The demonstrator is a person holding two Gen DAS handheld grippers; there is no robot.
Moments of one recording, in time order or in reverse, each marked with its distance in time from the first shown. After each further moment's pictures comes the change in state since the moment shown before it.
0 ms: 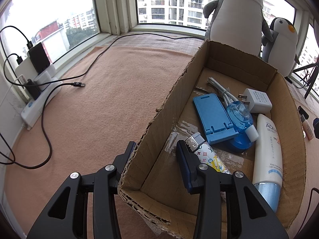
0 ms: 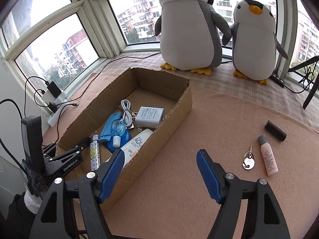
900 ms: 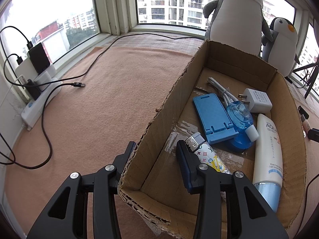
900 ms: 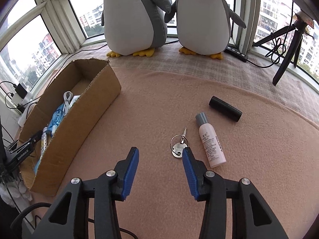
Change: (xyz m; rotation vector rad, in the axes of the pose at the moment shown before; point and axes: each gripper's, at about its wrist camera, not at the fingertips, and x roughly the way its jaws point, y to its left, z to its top) left arm 0.000 0.000 0.000 0.000 0.000 0.000; right arm 0.012 -0.093 -0.011 0.073 0.090 -0.163
